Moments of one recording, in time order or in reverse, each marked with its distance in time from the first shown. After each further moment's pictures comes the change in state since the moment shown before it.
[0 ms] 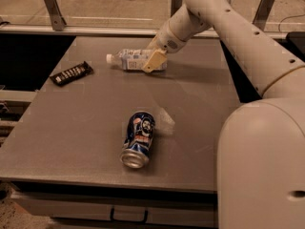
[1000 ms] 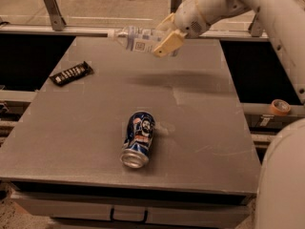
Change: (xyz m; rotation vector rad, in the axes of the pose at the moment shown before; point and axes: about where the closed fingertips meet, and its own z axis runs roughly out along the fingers) arm -0.036 0.031 -0.096 -0.001 -0.195 -0.078
